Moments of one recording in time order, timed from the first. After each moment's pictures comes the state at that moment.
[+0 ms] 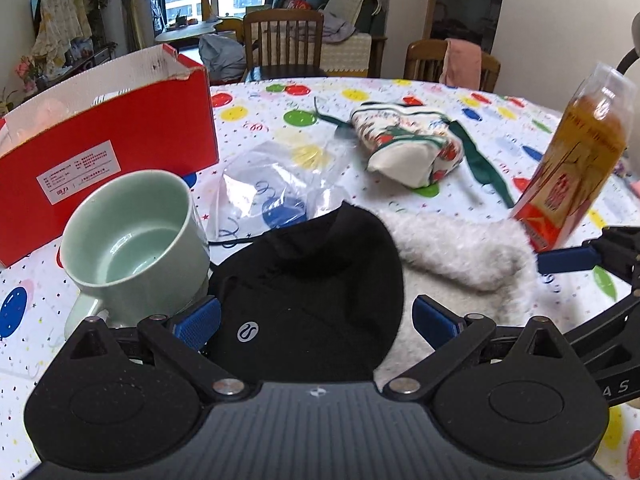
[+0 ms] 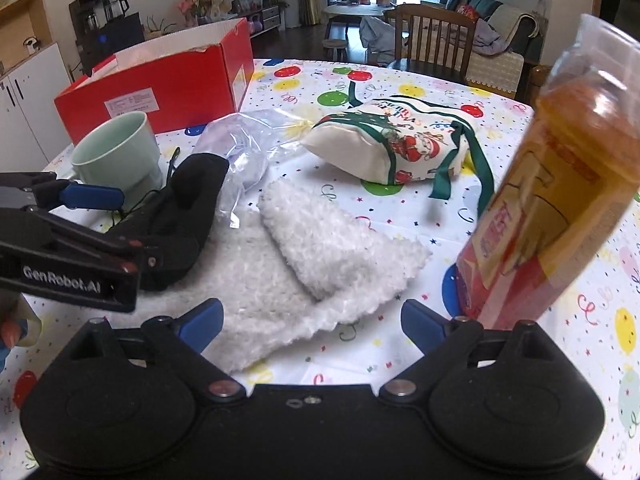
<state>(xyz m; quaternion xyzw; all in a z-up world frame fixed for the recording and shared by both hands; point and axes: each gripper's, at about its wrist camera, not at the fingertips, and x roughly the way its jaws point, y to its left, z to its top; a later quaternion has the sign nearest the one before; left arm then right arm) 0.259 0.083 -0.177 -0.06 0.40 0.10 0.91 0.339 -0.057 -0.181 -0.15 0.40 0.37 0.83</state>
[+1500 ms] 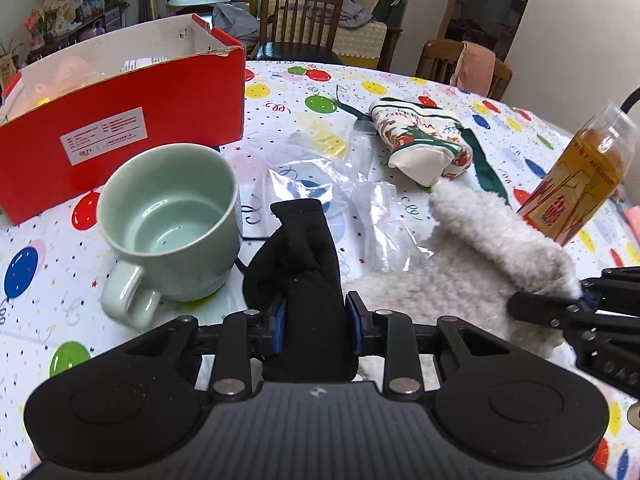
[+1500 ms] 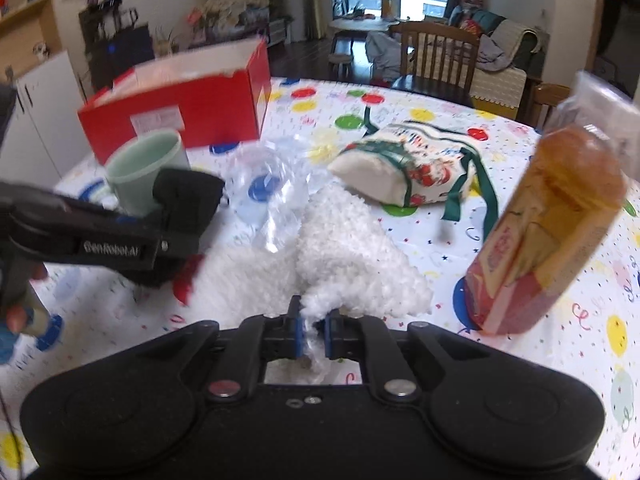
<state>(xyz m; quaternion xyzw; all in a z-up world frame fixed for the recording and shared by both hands) 0.239 0.108 -0.160 -0.13 0.42 0.10 0.89 0.316 -0.055 -0.156 -0.14 0.38 0.38 0.83</state>
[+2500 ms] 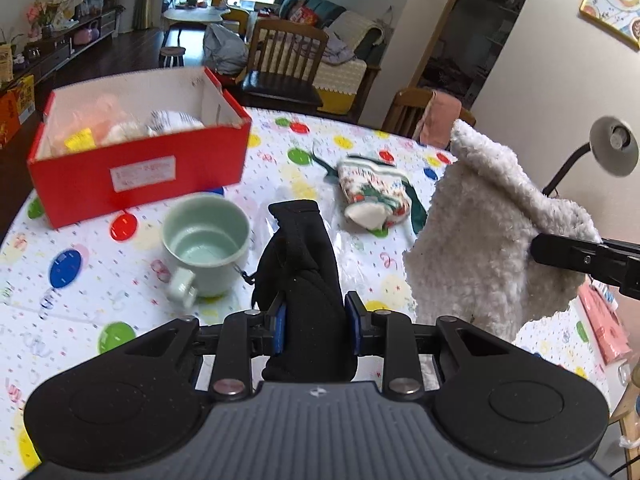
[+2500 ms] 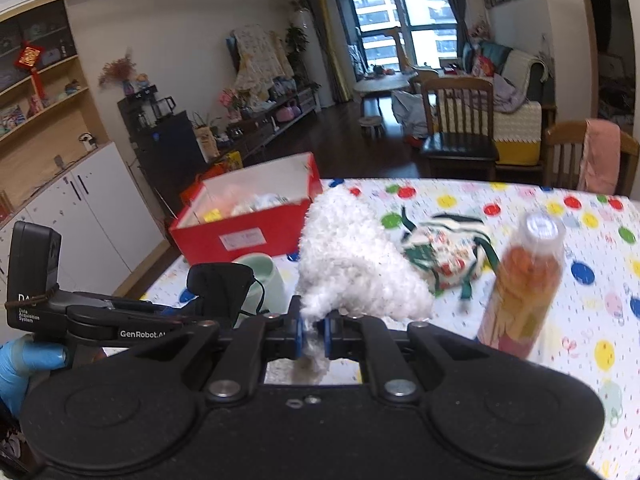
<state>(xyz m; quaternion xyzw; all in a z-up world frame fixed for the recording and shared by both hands) 0.167 0.118 -0.064 -0.18 0.37 0.07 0.91 0.276 -0.093 -0.033 -0.02 0.33 0.44 0.84</state>
